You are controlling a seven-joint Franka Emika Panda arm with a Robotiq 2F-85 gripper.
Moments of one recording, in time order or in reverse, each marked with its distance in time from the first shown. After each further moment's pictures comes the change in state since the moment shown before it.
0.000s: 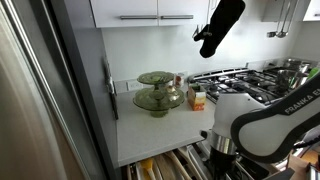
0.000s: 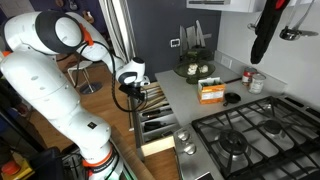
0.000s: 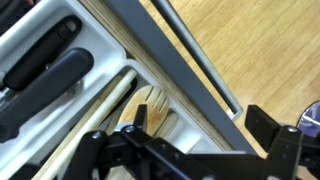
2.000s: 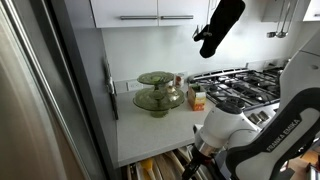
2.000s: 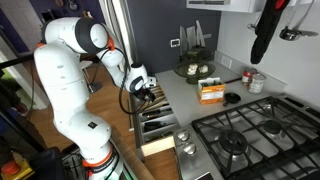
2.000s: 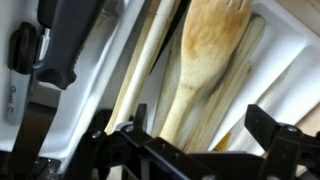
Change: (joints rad) arm 0.015 0.263 -0.070 0.065 -0.472 0.511 0.676
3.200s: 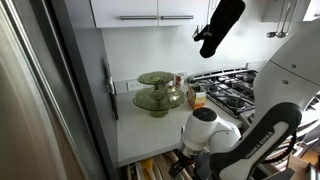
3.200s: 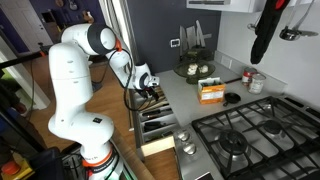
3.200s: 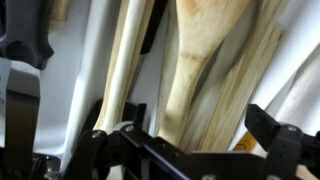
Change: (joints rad) arm 0.230 0.163 -0.267 0.194 -0.281 -0.093 0.371
